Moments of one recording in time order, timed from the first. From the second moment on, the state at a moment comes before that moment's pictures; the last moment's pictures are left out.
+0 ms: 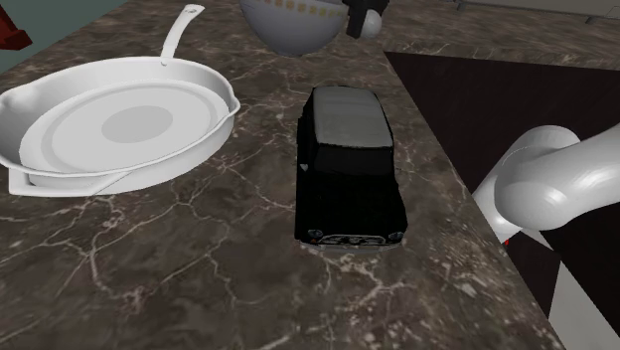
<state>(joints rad) 0.05 -0.63 0.31 -2.05 0.08 1.53 0.31</state>
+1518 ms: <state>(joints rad) 0.00 -0.39 0.33 -1.56 0.02 1.28 0.32</state>
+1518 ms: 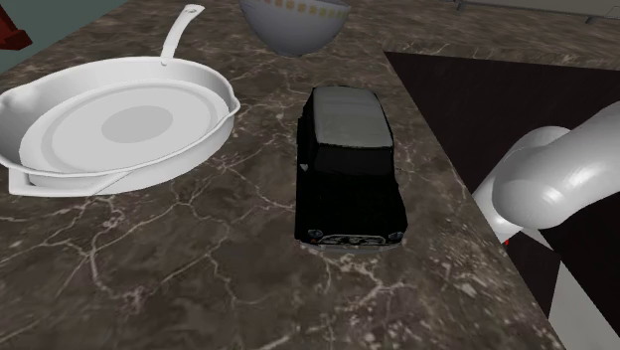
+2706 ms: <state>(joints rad) -0.01 -0.05 0.40 -1.35 -0.09 1.39 0.37</state>
